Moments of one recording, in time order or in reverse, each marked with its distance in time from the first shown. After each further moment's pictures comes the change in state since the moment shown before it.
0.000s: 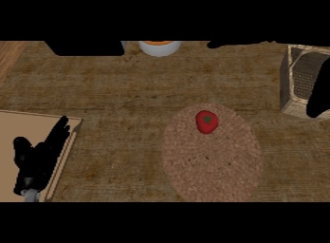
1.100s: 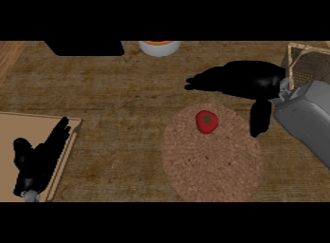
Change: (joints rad) left arm 0.013 -0.021 0.021 -0.012 -0.025 -0.026 0.011; right arm 0.233 0.189 0.137 0.062 0.319 -0.246 -0.123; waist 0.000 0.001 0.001
